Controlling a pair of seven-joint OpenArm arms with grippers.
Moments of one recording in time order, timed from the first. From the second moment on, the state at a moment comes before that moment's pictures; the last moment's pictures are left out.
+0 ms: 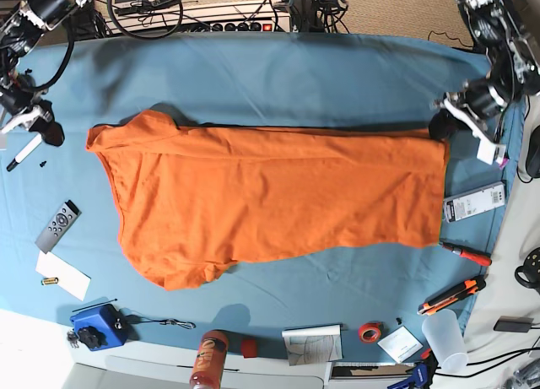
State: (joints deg) left arm 14.3 -9.6 -34.9 103.4 -49.5 -29.5 71.9; right arm -4.6 25.1 57.8 78.0 62.9 39.8 -78.3
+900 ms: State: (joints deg) left arm 19.3 -9.9 -34.8 106.2 -48.1 -29.5 69.8; right arm -8.2 24.9 58.9 85.7 62.4 39.8 -78.4
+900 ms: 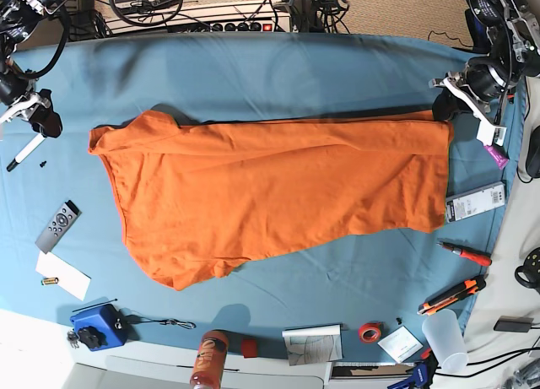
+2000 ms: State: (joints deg) left arm 19.3 -10.0 -34.8 106.2 -48.1 -30.2 69.3; right arm 5.1 19.2 35.2 85.6 43.1 39.9 -66.5
